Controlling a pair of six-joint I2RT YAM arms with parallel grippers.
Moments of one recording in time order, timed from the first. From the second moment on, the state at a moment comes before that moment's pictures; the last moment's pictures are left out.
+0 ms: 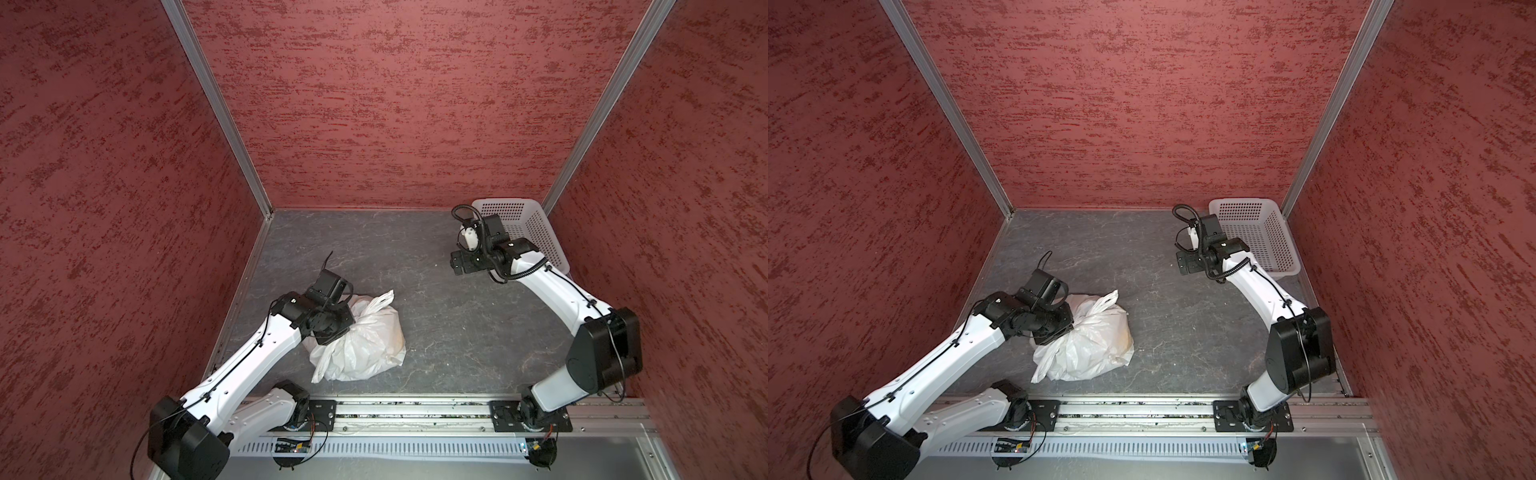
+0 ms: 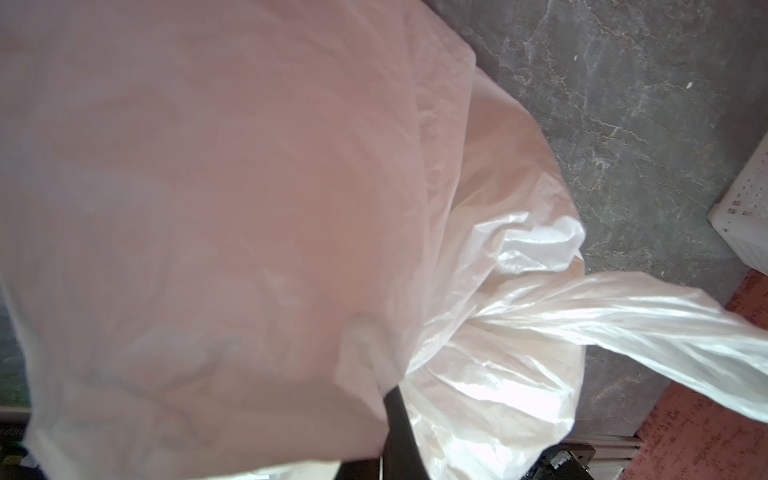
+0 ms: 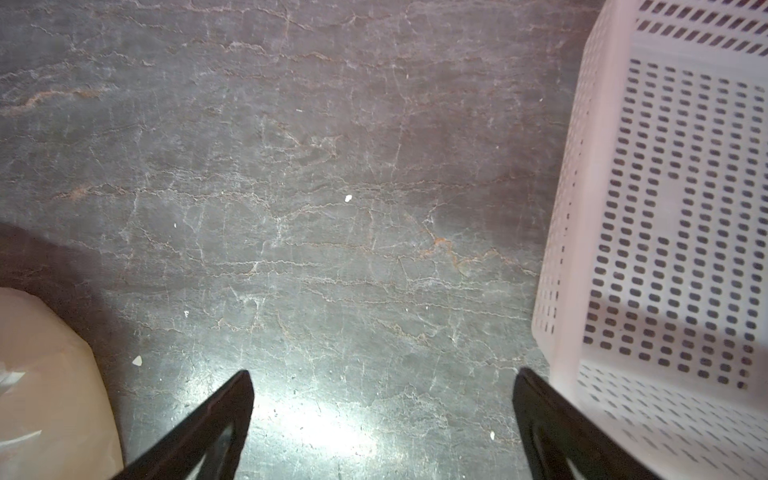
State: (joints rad) left arm -0.50 1.05 0.89 -1.03 0.12 -1.02; right arm 0.33 1.57 1.30 -0.70 -0.02 0.08
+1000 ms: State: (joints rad) left arm -0.54 1.54 1.23 -0.54 0.30 -1.10; right arm 0.33 1.48 1.26 -0.67 -0.03 0.11
